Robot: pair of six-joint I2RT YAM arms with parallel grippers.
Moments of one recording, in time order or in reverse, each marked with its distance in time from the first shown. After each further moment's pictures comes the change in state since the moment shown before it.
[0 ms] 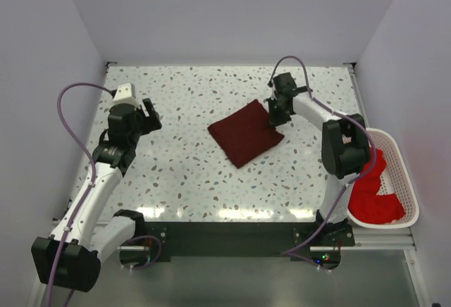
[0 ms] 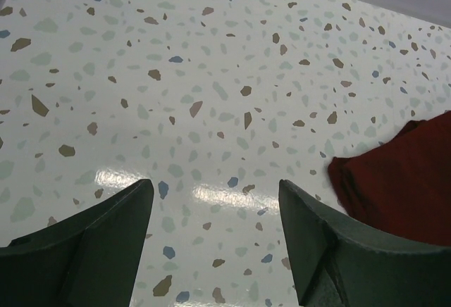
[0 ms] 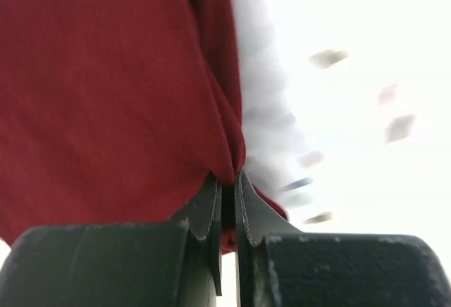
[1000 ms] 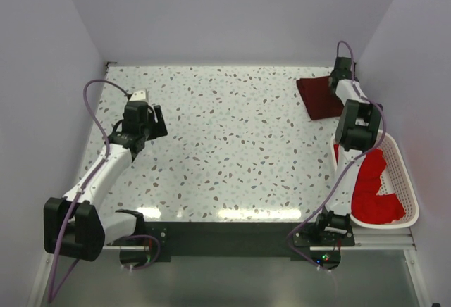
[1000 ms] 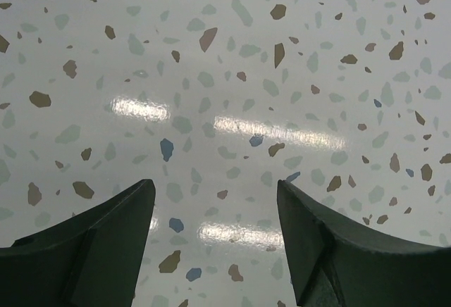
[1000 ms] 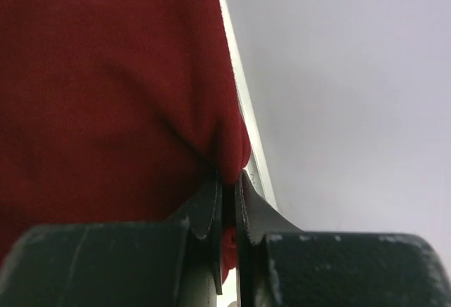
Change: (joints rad) left arm 0.000 0.230 0.005 -0.047 0.023 0.000; right arm -0.501 0.482 0.543 0.252 0.663 -0.509
